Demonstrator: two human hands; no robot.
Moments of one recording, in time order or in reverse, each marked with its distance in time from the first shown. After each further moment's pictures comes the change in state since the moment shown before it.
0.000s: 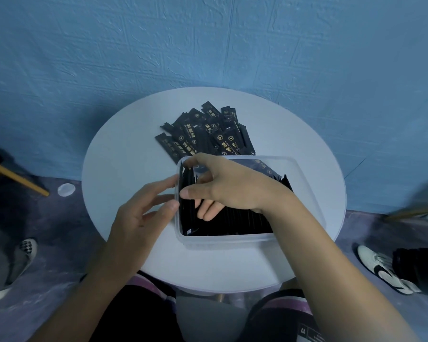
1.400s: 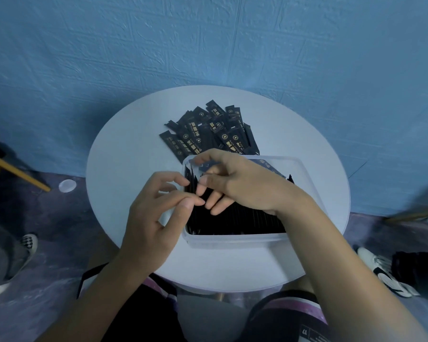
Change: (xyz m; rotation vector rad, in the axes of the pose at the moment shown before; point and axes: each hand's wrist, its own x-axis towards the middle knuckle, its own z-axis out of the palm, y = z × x) left_hand 0.009 -0.002 0.013 0.357 0.100 0.411; right_hand -0.003 0.008 -0.008 -0.027 0.064 -0.085
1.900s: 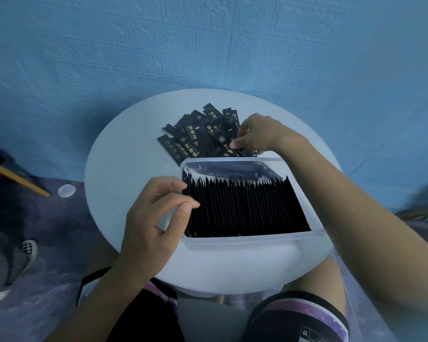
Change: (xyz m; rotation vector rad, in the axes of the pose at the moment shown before) left_hand -0.002 -0.001 0.005 0.037 0.056 0.017; right_hand 0.071 0.011 -0.102 -0.761 0.291 0.255
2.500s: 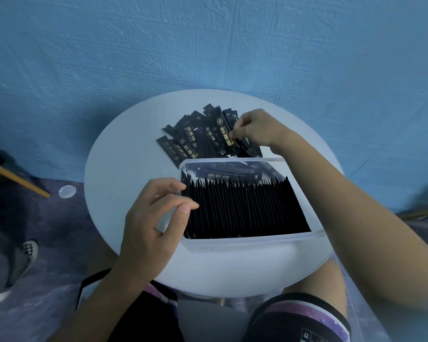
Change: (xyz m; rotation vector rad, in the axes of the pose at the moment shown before) left_hand 0.001 -0.001 0.001 -0.010 0.011 -0.009; right_hand 0.016 0.007 0.005 0.486 0.079 -0.058
